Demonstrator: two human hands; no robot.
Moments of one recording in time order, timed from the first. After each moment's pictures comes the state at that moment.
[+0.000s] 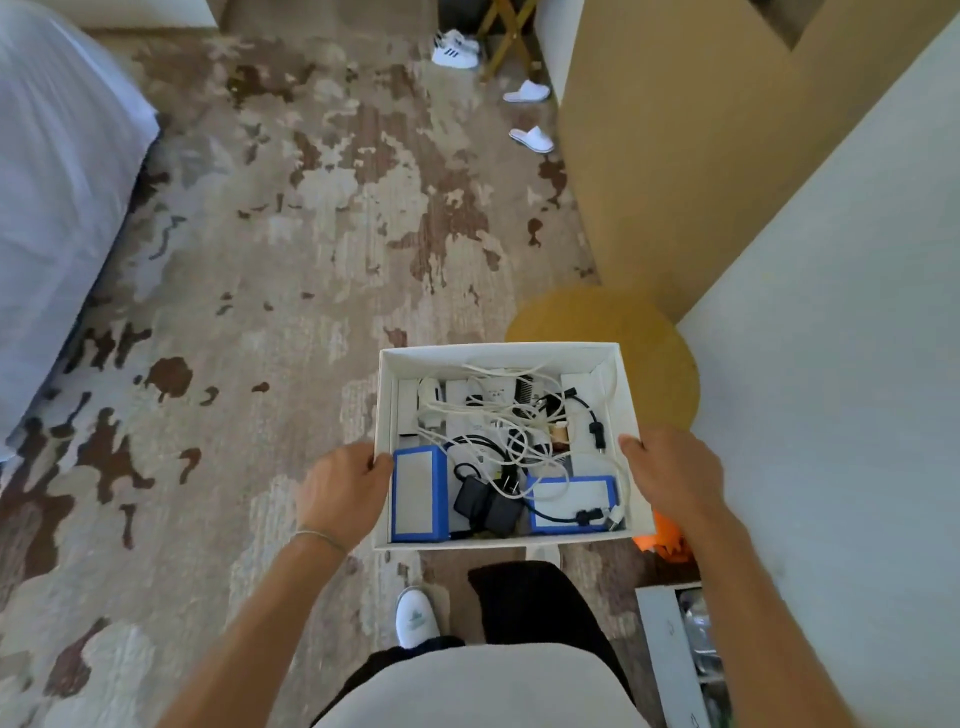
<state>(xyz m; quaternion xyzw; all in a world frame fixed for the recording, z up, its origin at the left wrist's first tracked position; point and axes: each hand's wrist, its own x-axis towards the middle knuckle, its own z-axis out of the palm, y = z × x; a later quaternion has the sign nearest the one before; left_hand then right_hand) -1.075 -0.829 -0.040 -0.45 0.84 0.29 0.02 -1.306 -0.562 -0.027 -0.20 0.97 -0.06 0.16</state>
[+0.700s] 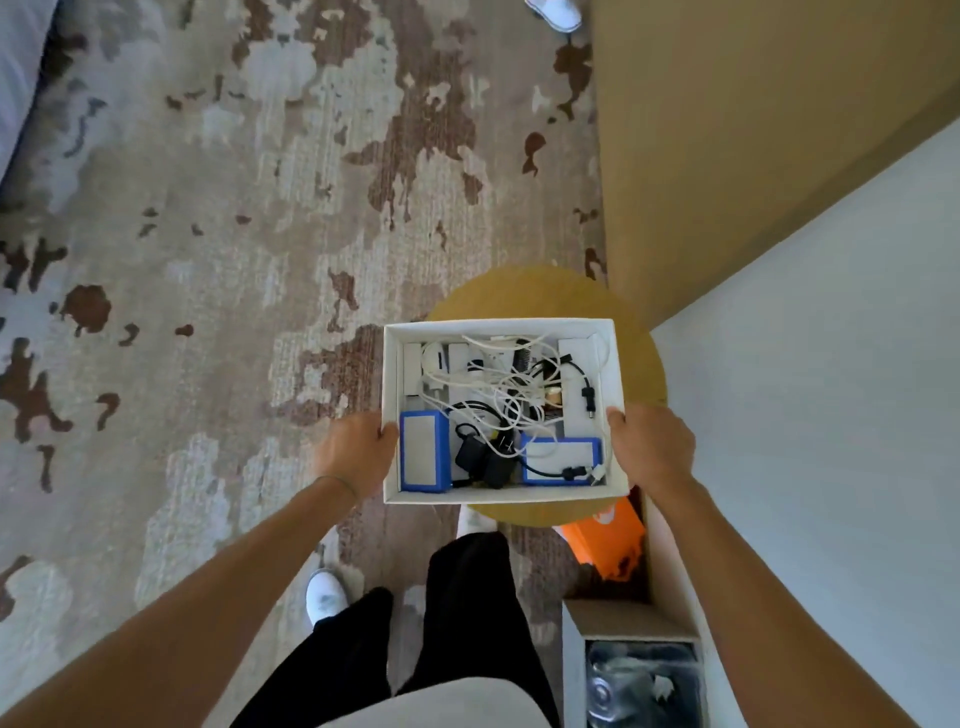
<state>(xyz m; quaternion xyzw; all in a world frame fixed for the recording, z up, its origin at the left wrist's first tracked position) -1.407 -0.788 -0.183 -0.49 0.82 0.27 0.16 -1.647 -0.547 -0.195 -0.21 0.96 -0.02 0.20</state>
